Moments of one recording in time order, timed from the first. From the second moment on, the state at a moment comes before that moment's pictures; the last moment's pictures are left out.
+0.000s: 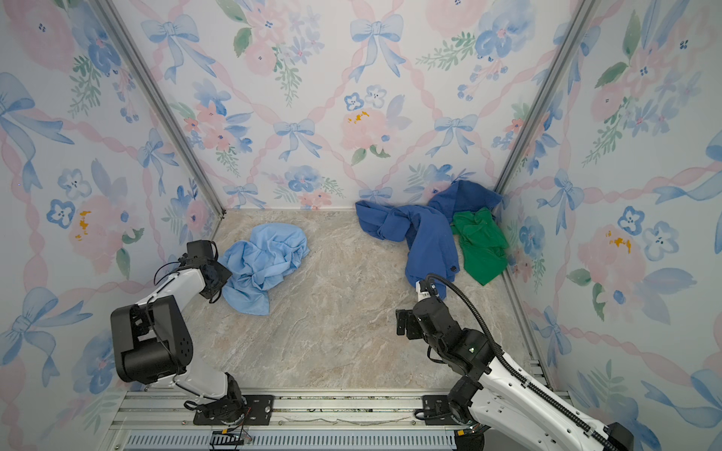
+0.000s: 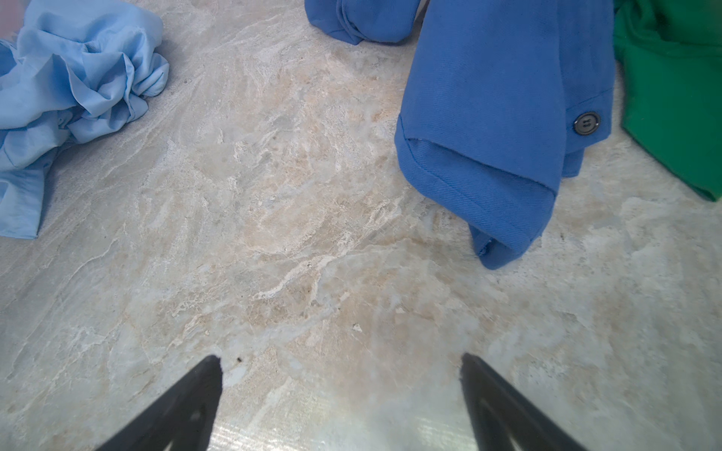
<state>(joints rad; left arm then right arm) 0.25 1.56 1.02 -0.42 -0.21 -0.64 0.77 0.72 0.62 -0.66 0.35 0.52</state>
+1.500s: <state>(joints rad) -0.18 2.24 1.75 -0.73 -0.54 -0.22 0.77 0.66 0.62 -0.76 0.38 0.55</state>
